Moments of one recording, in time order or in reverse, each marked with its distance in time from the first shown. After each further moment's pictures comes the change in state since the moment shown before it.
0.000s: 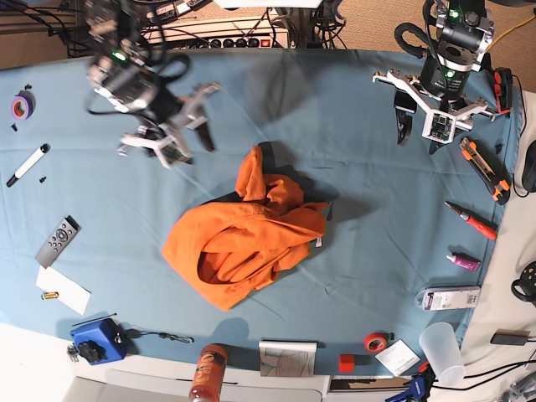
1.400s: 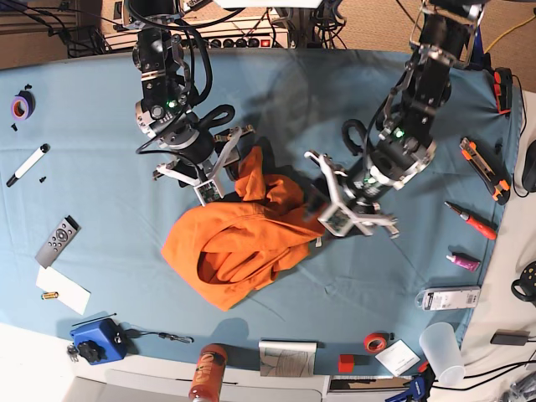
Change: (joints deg) left arm -40.4 0.0 24.5 -32.4 2.0 -14.8 -6.2; right arm 11.6 -8.1 -4.0 -13.7 -12.0 -5.7 -2.5
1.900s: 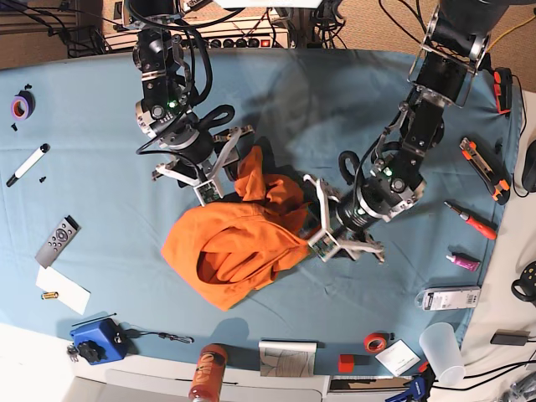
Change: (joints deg) left arm -10.3 -0.1 4.6 -11.5 0.6 -2.3 0.4; right arm 0.0 0.0 0.0 0.0 0.1 0.0 0.0
